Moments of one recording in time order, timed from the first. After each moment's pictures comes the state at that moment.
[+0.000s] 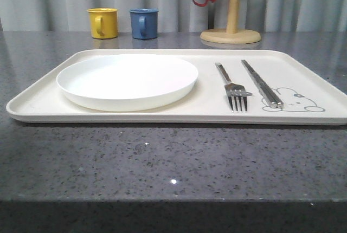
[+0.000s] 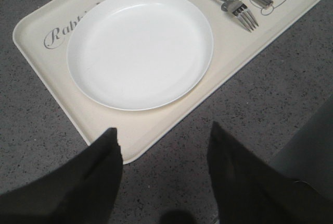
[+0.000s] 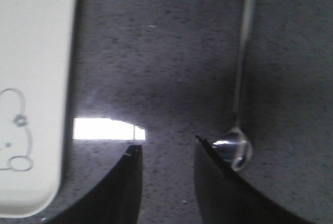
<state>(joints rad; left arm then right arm) -0.79 0.84 -0.91 0.15 0.85 -0.06 -0.06 1.42 -1.38 0.03 1.24 0.00</state>
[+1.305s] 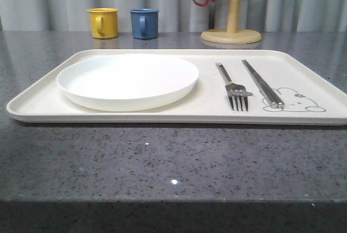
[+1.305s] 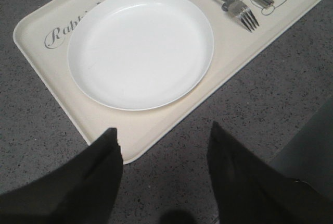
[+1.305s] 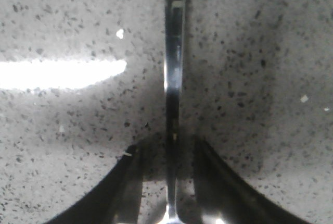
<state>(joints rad) -0.79 0.84 -0.91 0.15 0.85 -0.06 -0.21 1.74 -1.37 0.02 1.17 -0.13</state>
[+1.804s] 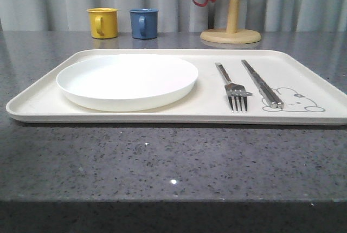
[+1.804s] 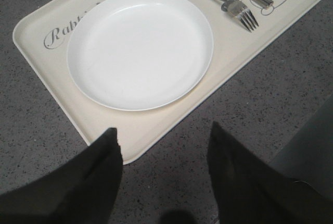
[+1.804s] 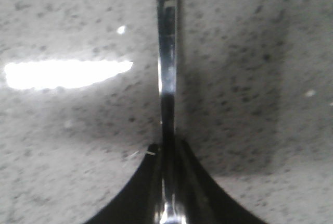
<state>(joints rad) -0.79 0.84 -0.91 0.15 0.85 -0.06 -0.21 1.73 -1.37 0.07 1.20 -0.13</state>
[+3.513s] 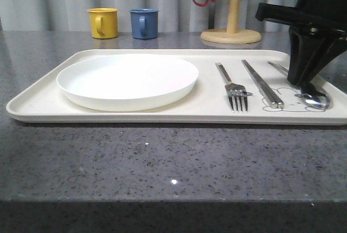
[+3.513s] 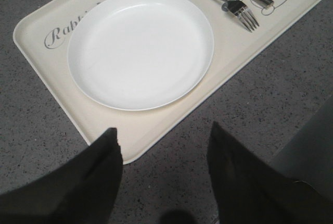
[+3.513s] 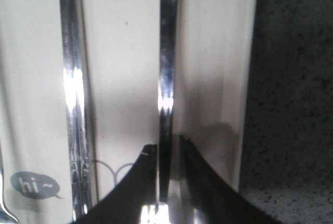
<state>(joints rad) -0.79 0.84 -0.91 0.15 0.85 -0.06 0.17 1.73 -1.38 0.22 1.08 0.20</state>
